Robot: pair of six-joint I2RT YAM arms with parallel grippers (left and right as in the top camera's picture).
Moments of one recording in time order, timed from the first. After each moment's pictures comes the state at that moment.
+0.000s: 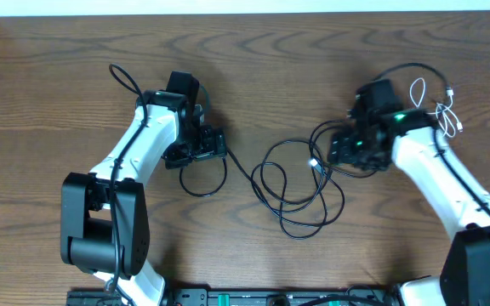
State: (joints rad) left arm -0.18 1.81 1.26 -0.98 0.20 -0.35; right arm 0.26 1.61 1.11 -0.85 -0.16 0.35
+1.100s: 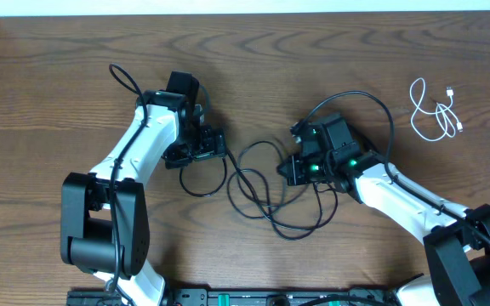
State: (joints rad) left arm -0.18 1.81 1.26 -0.98 0.20 -0.35; right arm 0.48 1.61 0.81 -0.17 -0.56 0.44
